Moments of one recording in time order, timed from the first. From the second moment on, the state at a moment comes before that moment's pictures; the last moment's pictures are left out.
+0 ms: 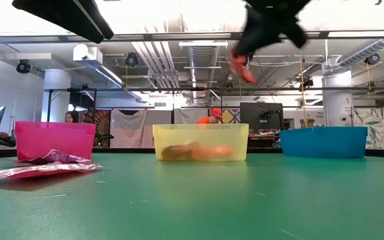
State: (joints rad) left arm -0.69 1.59 1.19 -0.84 -0.86 -0.43; right arm 0.34 1.57 1.17 -0.53 0.84 0.85
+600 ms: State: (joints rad) left arm -0.69 1.59 1.19 -0.85 -0.85 -0.44; right arm 0.11 1.67 1.16 -0.31 0.68 0.71
